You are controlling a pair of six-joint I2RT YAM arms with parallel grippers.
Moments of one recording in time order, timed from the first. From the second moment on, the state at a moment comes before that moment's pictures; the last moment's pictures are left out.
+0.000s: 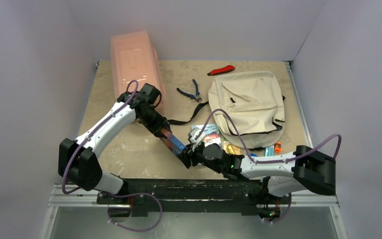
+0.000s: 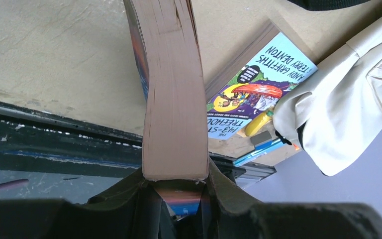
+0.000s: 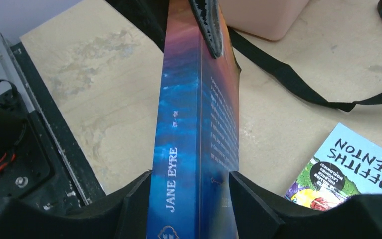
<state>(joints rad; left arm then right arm) -0.45 1.45 1.23 -1.08 0.25 -1.28 1.24 1.32 0.48 0.56 0.30 0.27</state>
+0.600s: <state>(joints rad) -0.45 1.22 1.36 -0.95 0.09 -1.07 1.14 1.12 0.65 0.07 0.39 0.29</state>
